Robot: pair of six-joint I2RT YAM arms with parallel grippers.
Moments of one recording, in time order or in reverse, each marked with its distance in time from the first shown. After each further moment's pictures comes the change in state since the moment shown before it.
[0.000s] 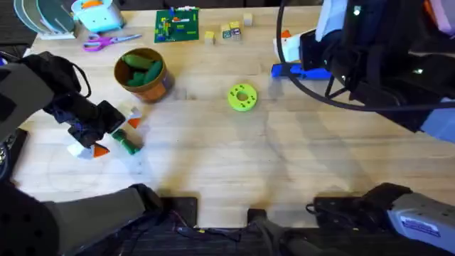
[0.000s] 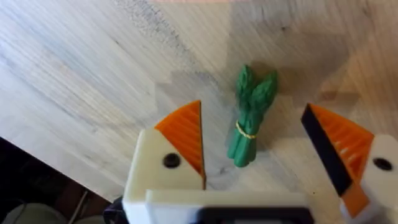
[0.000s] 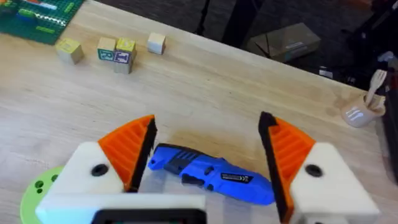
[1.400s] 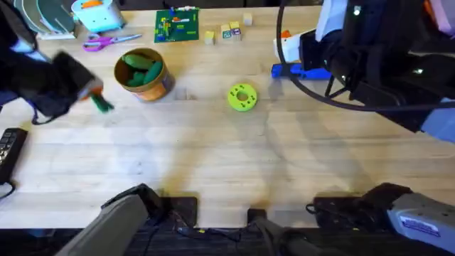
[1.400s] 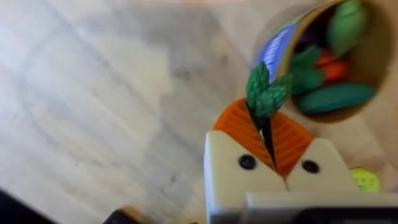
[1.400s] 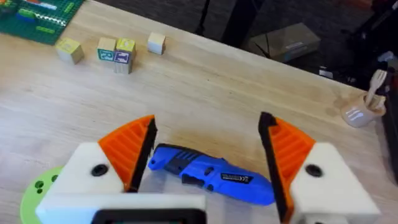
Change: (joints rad) left arm -0.052 -0.248 0.250 -0.094 0.086 0.010; right arm 0.000 0.000 0.000 0.000 0.000 0.000
